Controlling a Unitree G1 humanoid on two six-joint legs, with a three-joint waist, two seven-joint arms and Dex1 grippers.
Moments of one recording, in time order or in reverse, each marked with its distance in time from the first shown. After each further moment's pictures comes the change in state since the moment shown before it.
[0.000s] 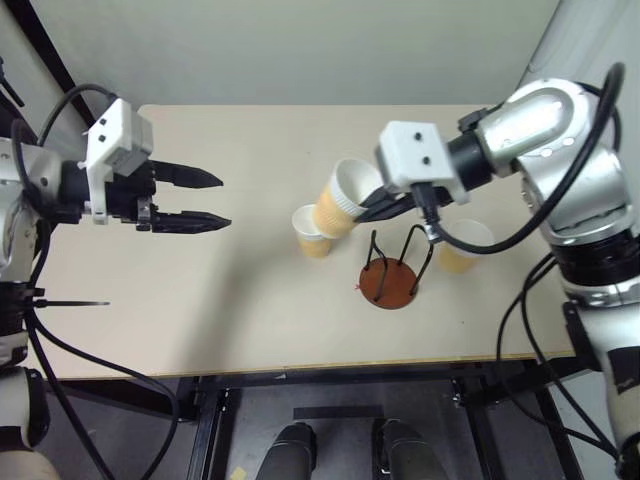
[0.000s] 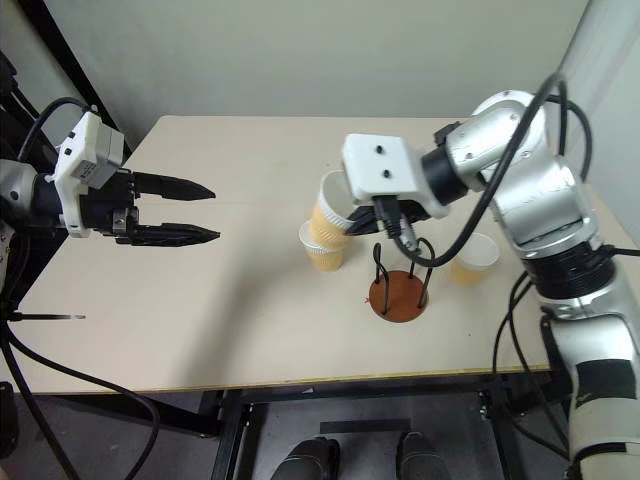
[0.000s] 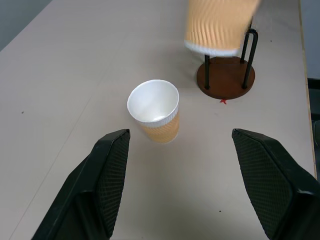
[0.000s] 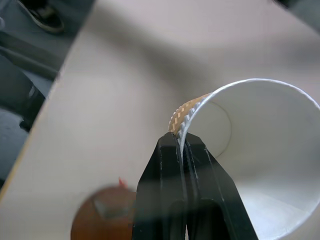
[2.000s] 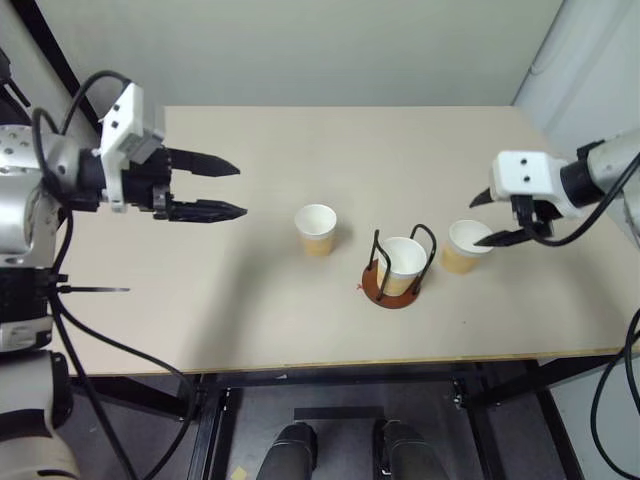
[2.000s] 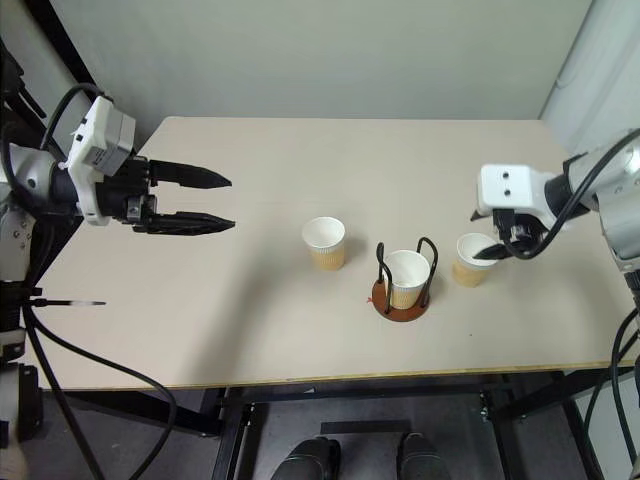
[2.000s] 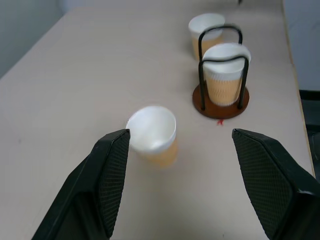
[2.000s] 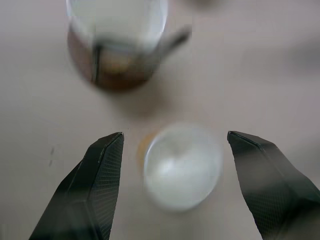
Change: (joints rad) left arm -0.110 -0.095 -0.025 0.033 0.018 -0.009 -0.024; right arm 0.220 -0.312 -0.028 0.252 -0.127 -0.213 0.001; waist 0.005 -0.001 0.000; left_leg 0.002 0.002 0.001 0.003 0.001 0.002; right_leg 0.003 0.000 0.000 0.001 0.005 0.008
